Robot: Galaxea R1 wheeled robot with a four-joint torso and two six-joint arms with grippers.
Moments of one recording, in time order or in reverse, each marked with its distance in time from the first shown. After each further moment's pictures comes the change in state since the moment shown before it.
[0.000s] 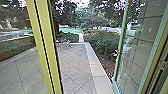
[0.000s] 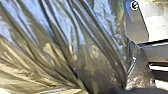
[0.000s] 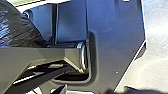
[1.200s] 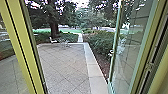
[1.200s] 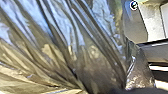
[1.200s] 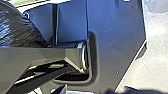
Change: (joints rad) left arm 0.000 0.000 0.000 0.000 0.000 0.000; right arm 0.000 0.003 0.000 0.000 0.000 0.000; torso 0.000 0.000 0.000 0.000
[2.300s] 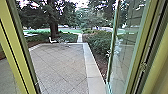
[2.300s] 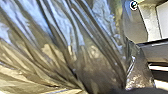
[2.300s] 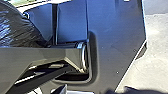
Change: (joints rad) left arm 0.000 0.003 0.000 0.000 0.000 0.000; right arm 0.000 0.000 0.000 0.000 0.000 0.000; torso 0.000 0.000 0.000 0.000
